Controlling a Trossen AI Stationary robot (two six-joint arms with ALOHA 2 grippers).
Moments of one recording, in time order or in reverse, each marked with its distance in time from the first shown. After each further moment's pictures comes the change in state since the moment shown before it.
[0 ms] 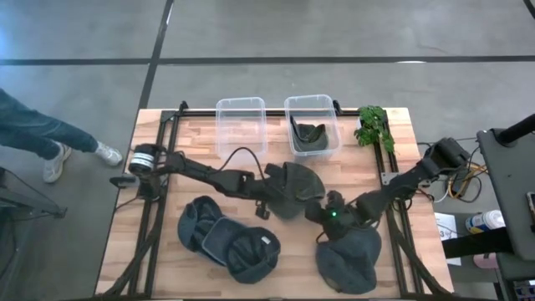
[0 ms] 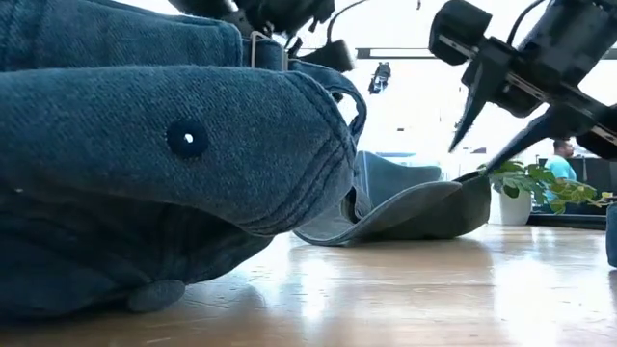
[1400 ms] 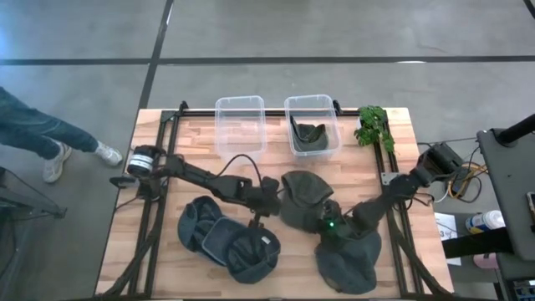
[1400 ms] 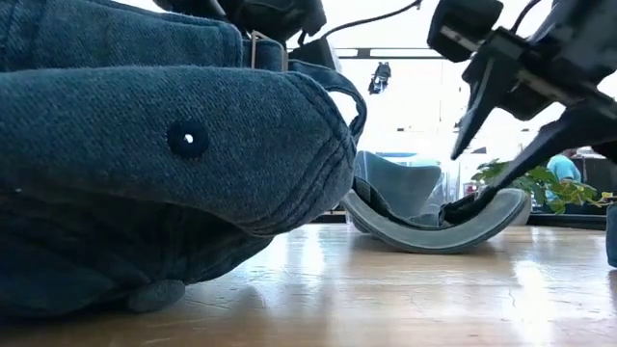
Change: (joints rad) left arm -0.044 -0.002 -0.049 -0.029 0.227 -0.195; right arm 0.064 0.098 0.060 0.009 -0.025 -0.006
